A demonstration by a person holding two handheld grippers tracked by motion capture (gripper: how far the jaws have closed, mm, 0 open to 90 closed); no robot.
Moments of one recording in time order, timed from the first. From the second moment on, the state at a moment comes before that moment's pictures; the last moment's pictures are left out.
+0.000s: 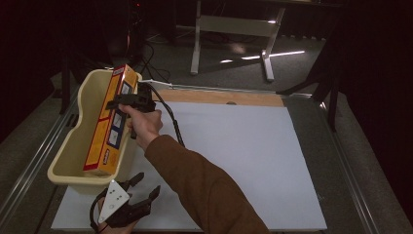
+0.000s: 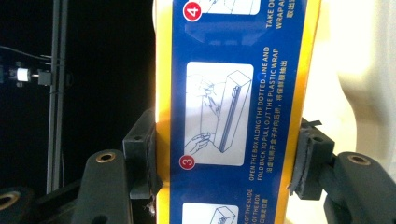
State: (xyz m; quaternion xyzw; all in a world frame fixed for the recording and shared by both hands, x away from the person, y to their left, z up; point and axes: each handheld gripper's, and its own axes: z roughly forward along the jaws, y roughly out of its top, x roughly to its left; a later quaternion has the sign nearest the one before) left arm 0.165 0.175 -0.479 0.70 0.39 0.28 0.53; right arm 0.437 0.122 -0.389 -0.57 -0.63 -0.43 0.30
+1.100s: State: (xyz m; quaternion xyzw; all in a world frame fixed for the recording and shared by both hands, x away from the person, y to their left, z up) left arm 0.163 0.177 -0.478 0.70 0.39 0.28 0.53; right arm 0.436 0.132 -0.409 -0.61 -0.63 -0.38 0.30
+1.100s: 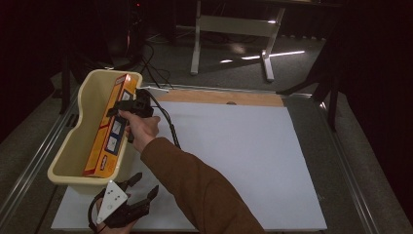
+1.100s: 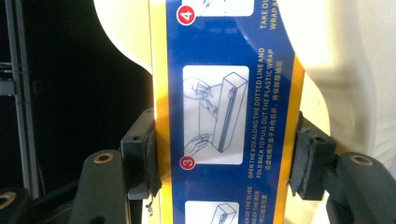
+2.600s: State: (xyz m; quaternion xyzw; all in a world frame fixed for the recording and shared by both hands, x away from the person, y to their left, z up) left arm 0.165 0.170 -0.479 0.71 0.39 0.30 0.51; right arm 0.383 -0.017 -0.382 -0.34 -0.85 -0.41 -0.02
